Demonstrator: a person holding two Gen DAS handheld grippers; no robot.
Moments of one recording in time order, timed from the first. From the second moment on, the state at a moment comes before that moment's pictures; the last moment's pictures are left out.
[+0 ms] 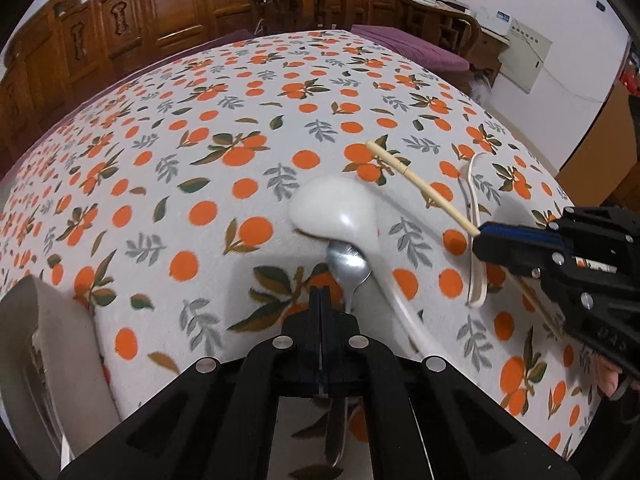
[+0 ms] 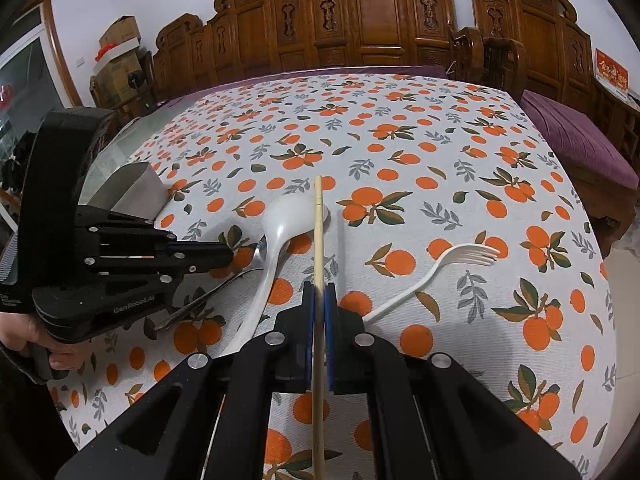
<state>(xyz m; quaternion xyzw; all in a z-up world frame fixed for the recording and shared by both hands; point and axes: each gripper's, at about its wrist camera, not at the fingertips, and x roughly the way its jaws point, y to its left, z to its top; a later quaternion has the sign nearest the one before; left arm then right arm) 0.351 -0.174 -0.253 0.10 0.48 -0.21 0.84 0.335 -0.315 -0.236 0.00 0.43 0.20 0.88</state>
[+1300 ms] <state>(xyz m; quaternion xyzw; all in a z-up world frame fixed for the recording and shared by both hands) 0.389 -0.244 -0.255 0.12 0.49 -0.27 0.82 0.340 -0.338 -0.238 0.04 0.43 0.17 0.89</state>
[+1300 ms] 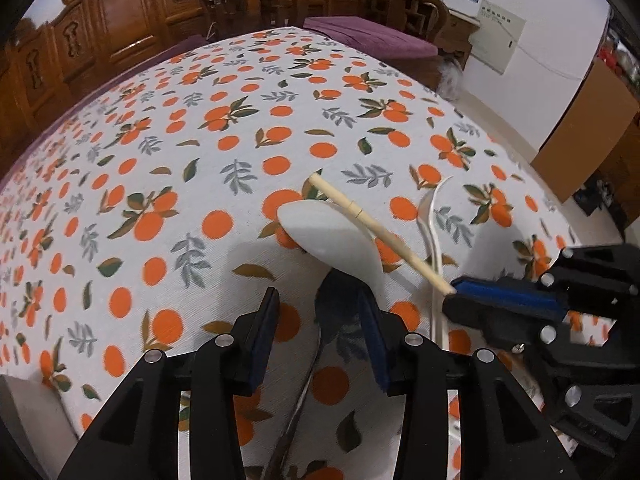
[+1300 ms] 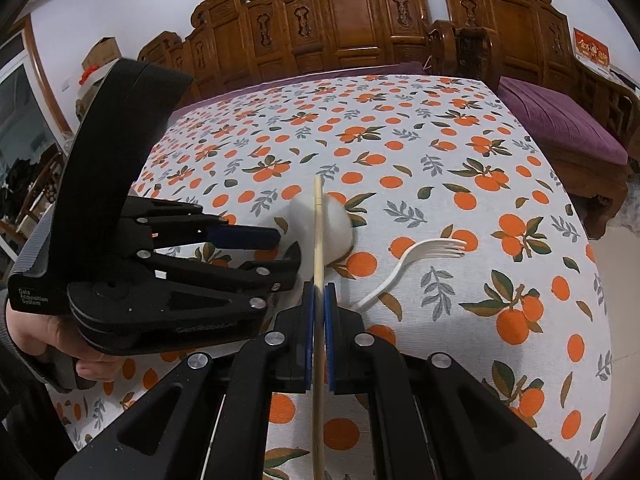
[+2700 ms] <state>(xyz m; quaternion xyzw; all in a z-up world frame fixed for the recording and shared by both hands) 0.333 -0.129 -0.183 0.10 0.42 -0.18 0.88 0.321 -0.257 -0.202 0.00 0.40 0.21 0.89</state>
